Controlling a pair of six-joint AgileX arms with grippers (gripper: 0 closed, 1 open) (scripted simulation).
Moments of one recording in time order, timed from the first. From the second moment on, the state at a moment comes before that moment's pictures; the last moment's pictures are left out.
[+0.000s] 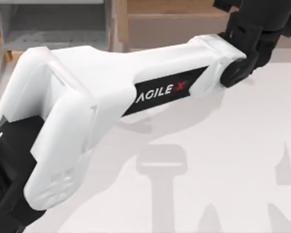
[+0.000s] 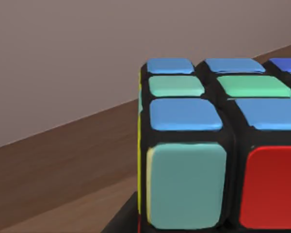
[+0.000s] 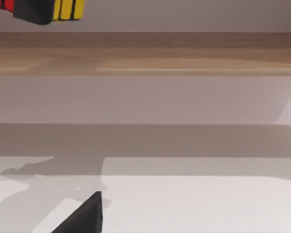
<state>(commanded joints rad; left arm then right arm) -0.93 2.35 1.98 0.26 -0.53 0.15 0.00 0.00 0.00 0.00 0.00 0.00</state>
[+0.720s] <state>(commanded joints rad) -0.80 2.26 2.19 -0.77 -0.20 0.37 0.00 0.00 0.00 0.00 0.00 0.00</state>
